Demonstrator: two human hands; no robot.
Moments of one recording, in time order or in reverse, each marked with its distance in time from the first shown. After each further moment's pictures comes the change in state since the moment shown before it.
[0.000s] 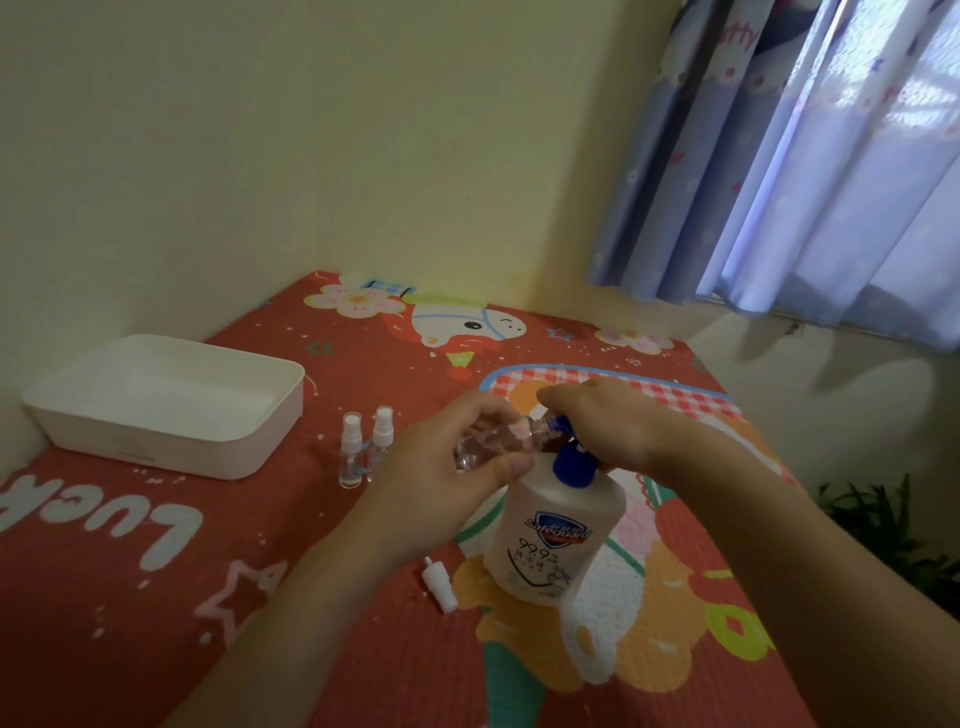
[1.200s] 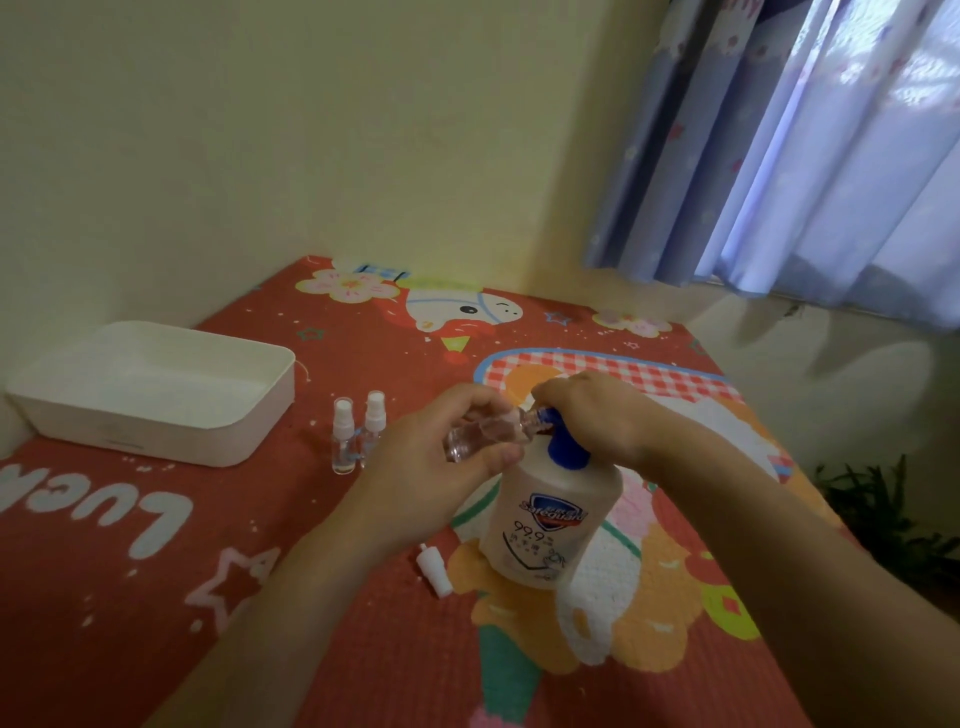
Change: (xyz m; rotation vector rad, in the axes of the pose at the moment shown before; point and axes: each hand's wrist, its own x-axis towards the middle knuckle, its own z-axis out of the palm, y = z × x) left_hand -0.001 -0.009 0.003 0.006 -0.010 -0.013; right_hand 0.006 0.003 0.012 -0.032 0.093 0.001
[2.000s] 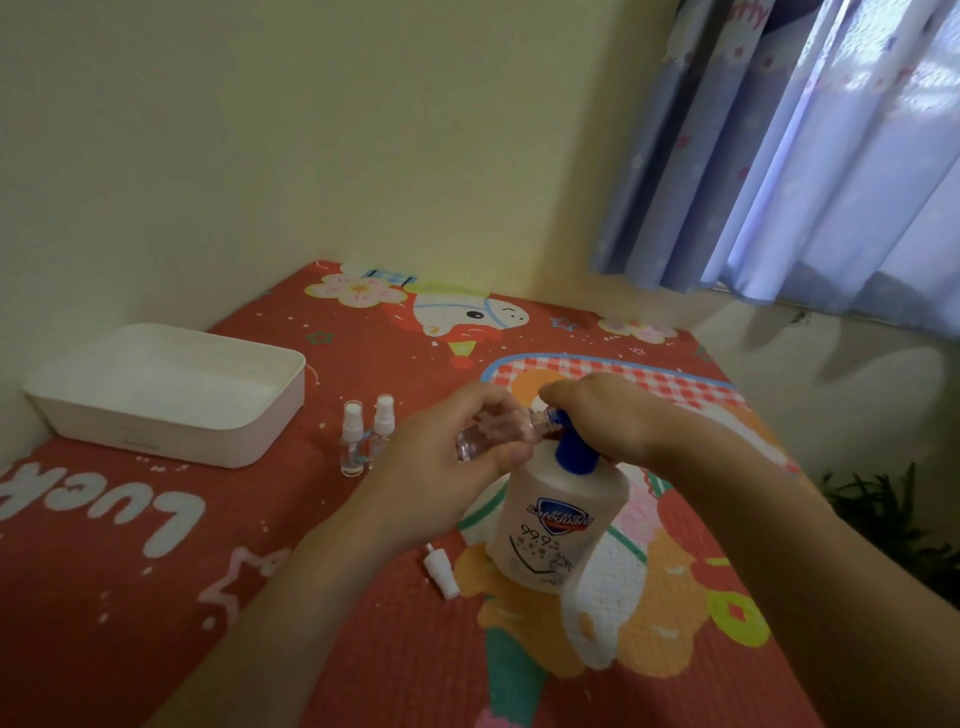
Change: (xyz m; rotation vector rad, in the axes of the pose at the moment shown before) left_hand 0.001 0.012 -0.004 0.019 -0.024 0.034; right_hand -0.003 -0.003 -0.009 0.039 -0.067 0.032
